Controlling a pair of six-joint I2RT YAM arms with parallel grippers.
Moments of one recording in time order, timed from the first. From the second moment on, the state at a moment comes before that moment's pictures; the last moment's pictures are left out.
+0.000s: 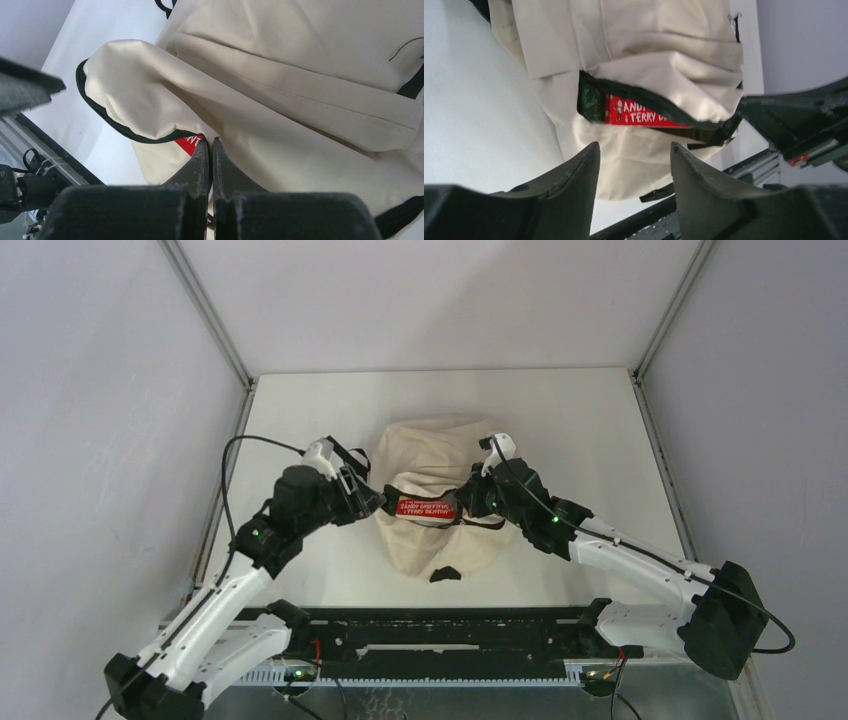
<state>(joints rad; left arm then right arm) -0.42 0.84 0.74 -0.40 0.16 -0.69 0.80 1.15 0.81 -0.13 0.11 0.47</state>
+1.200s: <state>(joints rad) -0.76 0.90 0.63 -0.41 -0.15 -0.73 0.77 1.15 0.81 -0.12 0.09 0.49</state>
